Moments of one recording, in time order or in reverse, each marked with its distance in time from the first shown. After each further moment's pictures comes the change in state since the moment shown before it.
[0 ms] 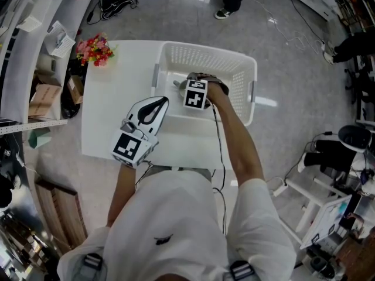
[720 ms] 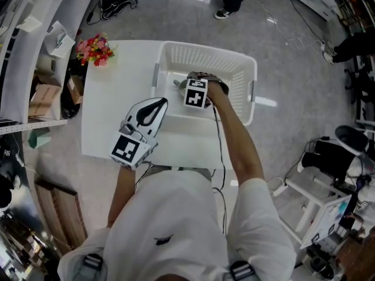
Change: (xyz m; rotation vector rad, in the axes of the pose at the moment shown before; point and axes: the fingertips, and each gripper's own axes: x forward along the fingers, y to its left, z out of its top) left arm -0.007 -0.002 0.006 -0.012 -0.024 0.001; right arm 0.000 -0.002 -0.001 -0.003 -0.001 0.004
